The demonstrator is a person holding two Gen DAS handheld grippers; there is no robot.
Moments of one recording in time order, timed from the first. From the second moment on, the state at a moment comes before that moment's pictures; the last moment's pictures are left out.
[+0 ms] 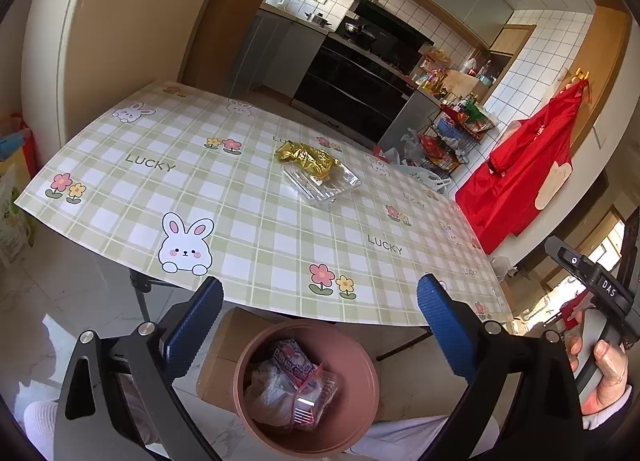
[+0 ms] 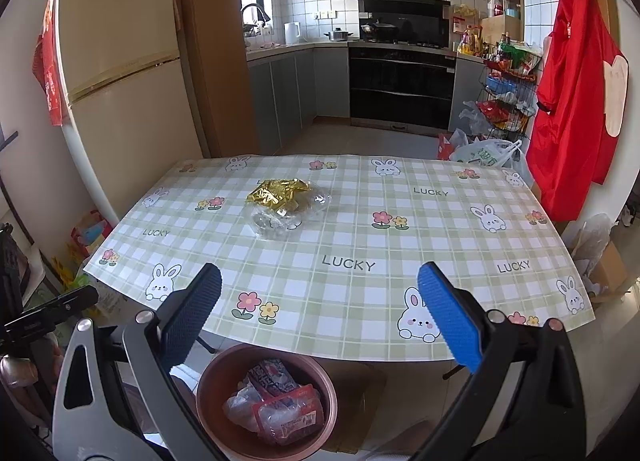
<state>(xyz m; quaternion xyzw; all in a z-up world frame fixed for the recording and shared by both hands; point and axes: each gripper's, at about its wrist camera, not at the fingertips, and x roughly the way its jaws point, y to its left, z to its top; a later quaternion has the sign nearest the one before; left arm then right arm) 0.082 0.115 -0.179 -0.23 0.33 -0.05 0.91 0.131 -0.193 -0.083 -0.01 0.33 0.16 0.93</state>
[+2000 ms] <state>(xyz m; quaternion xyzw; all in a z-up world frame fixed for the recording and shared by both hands) 0.510 0.024 -0.290 0.14 0.43 -0.07 0.89 0.402 -0.198 -0.282 0.08 0.46 0.17 0.87</state>
